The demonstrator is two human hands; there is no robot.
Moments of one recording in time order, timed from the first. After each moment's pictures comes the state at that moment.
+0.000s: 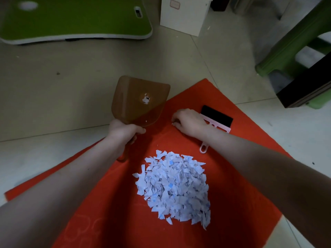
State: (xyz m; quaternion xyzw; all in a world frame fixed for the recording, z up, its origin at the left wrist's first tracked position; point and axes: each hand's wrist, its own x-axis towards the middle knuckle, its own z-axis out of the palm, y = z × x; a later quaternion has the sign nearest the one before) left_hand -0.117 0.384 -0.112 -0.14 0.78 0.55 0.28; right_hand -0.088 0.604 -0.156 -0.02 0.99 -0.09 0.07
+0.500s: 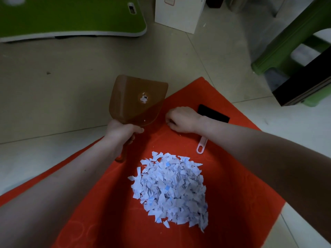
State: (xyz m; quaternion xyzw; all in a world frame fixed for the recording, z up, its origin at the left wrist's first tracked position) left_hand -0.125 0.393 -0.123 -0.13 0.77 0.55 0.29; right_hand -0.104 0.610 -0.149 -0.12 0.98 -0.04 0.13
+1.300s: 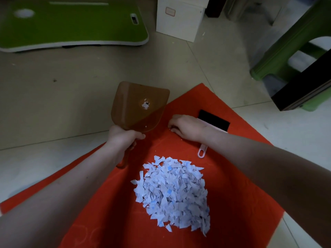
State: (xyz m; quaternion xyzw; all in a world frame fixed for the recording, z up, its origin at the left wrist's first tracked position) left_hand -0.116 0.388 -0.110 -0.13 0.77 0.55 0.29; right_hand -0.089 0.617 -0.160 -0.11 0.98 -0.12 0.10
